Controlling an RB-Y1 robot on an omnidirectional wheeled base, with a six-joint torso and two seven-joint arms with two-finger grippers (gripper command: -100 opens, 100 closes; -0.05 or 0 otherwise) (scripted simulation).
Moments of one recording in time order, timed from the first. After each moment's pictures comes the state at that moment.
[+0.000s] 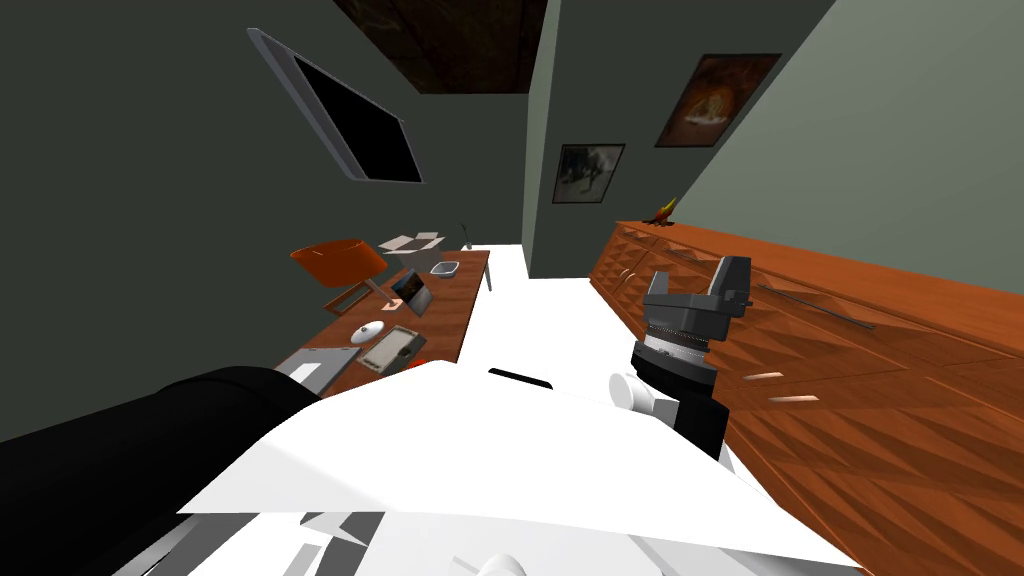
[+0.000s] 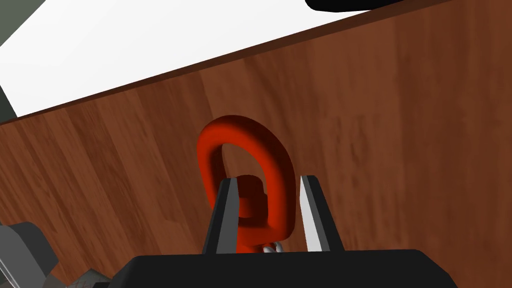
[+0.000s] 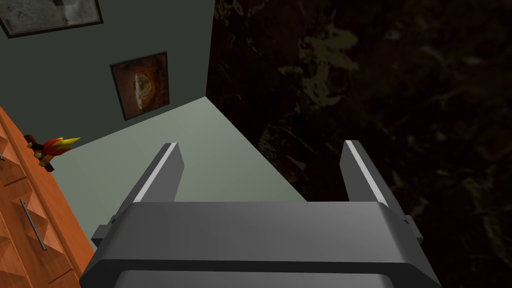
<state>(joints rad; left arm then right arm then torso) 0.72 1.11 -0.52 -1.60 0.47 -0.08 0.52 0.46 -0.02 0.00 -2.38 -0.07 -0.43 0.05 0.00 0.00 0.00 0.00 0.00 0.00</state>
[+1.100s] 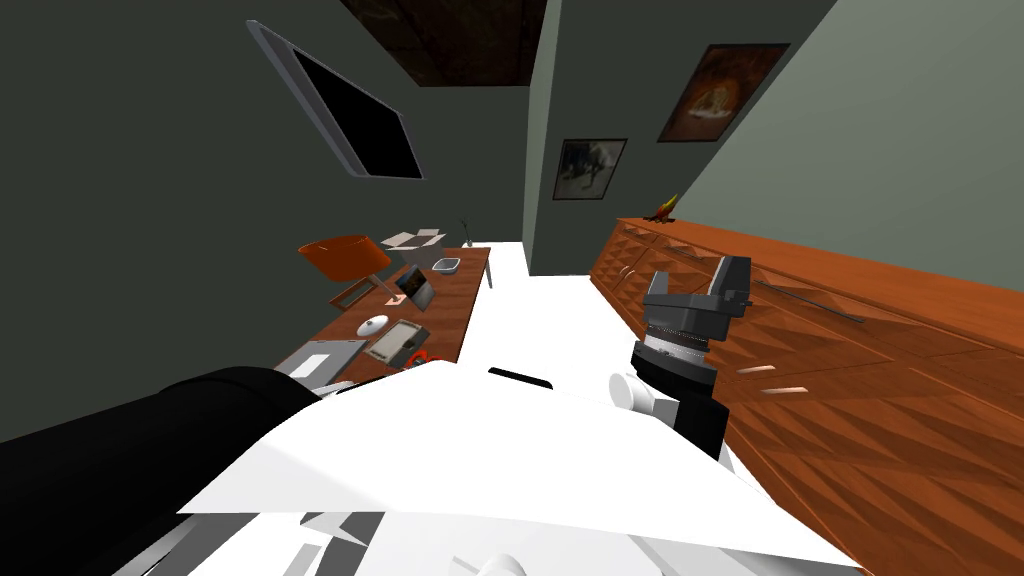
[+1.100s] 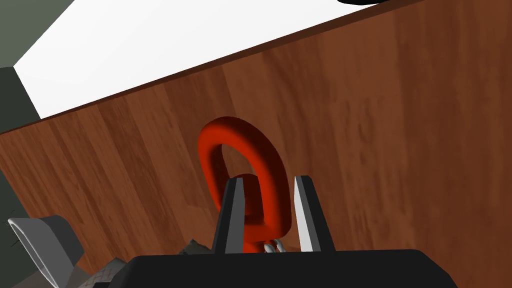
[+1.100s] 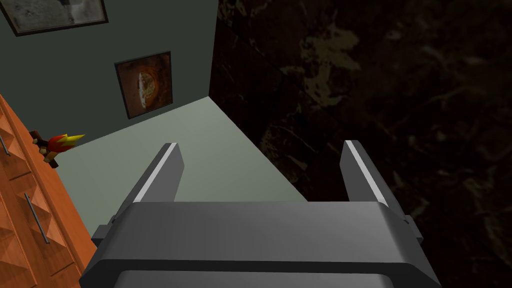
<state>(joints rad) 0.74 1.18 -0.46 -1.68 0.49 -0.07 0.52 0.46 -0.02 0.00 -2.38 -0.07 -0.43 0.05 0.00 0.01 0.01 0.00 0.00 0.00</state>
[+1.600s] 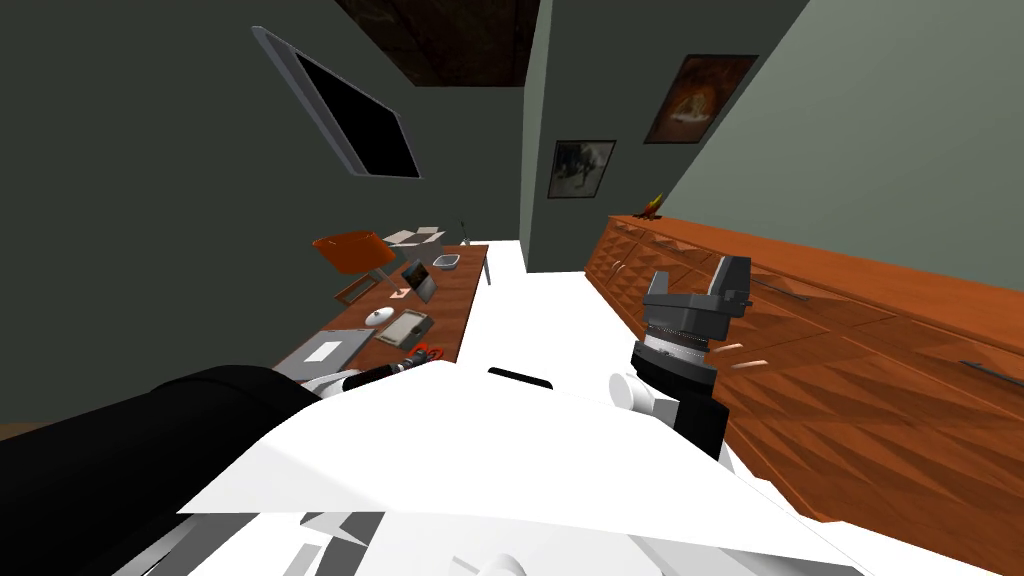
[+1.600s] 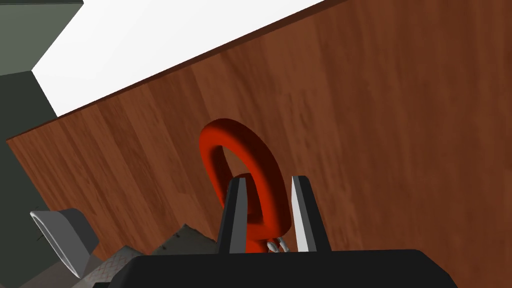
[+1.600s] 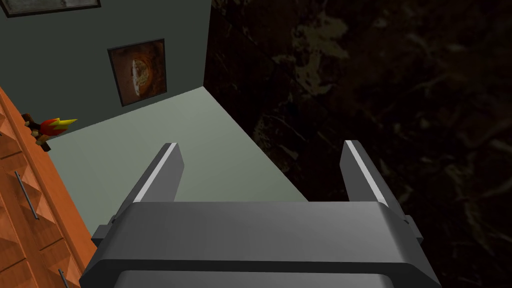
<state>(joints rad) 0.66 1.19 -0.46 -1.63 0.52 -0.06 0.50 0.46 -0.02 0.00 -2.38 -0.07 -0.43 0.05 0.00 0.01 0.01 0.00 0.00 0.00</state>
